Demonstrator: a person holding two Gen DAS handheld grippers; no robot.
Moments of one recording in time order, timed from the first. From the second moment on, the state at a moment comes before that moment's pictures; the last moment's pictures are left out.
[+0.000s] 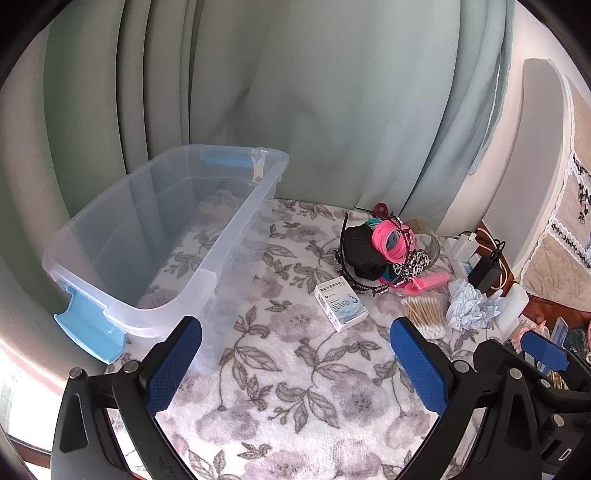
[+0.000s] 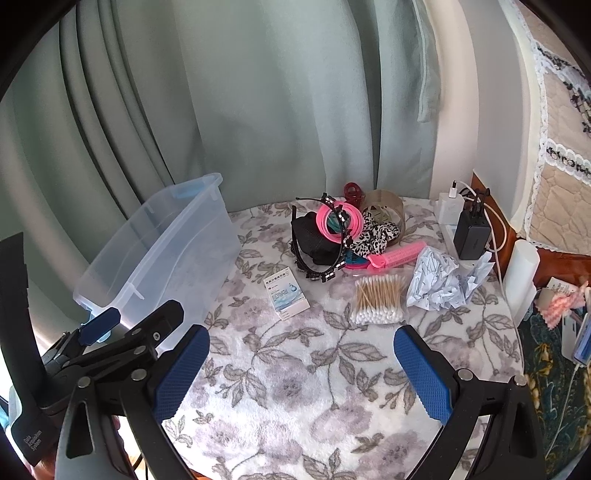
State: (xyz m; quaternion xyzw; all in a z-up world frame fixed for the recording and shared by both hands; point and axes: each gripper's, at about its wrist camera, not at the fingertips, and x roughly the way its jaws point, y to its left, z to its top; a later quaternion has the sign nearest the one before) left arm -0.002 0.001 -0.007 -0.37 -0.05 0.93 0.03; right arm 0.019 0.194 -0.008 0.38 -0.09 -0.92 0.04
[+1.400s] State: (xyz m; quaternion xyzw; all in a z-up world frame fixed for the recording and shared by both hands) left arm 0.006 0.034 -0.003 -0.31 0.01 0.95 0.08; right arm 0.032 0.242 -0.017 0.29 -0.14 -0.94 0.08
